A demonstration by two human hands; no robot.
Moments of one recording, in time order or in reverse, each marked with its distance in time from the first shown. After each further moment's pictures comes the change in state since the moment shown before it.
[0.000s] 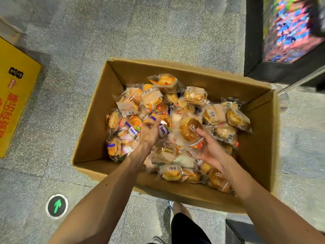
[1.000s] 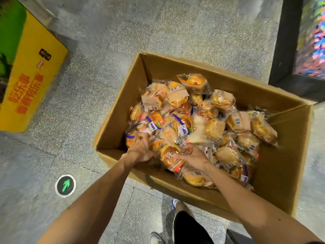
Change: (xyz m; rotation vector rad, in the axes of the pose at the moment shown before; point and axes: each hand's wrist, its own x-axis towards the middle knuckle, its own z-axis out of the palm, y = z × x) left_hand -0.002 -0.057 -0.098 0.967 -0.190 0.045; right_hand 0.047 0.065 0.055 -1.113 0.109 0.020
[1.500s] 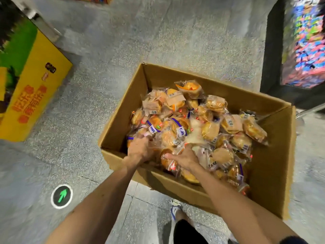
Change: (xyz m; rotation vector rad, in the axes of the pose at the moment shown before) left_hand -0.051 0.012 -0.009 0.092 0.289 0.086; right_hand -0.022 -0.021 0.033 -0.002 0.138 0.104
